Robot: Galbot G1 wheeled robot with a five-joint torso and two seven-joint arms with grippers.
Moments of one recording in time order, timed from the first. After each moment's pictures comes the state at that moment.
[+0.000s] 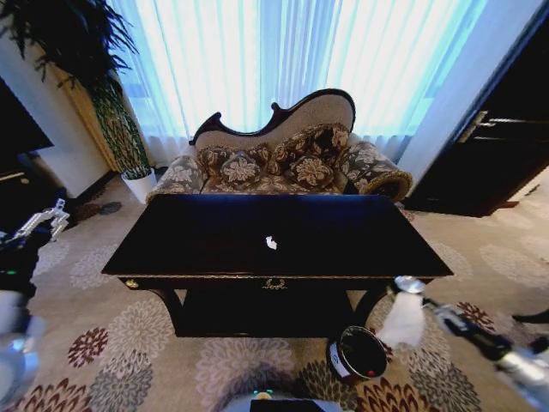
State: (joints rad) left arm 1.50 -1.23 -1.37 -2.50 -1.14 0.33 -0.17; right arm -1.49 0.90 1.00 1.18 0.91 0.08 -1.32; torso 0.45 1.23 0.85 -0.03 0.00
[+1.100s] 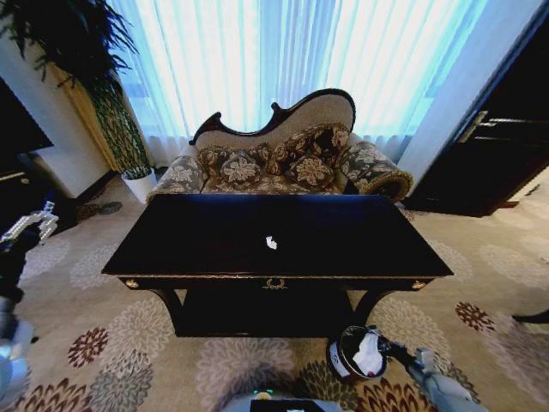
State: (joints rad) left arm 1.53 -1.22 -1.41 -2.50 -1.14 0.33 -0.18; right arm -1.13 0.97 0.45 0.64 0.46 0.25 -0.43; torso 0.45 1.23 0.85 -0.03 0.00
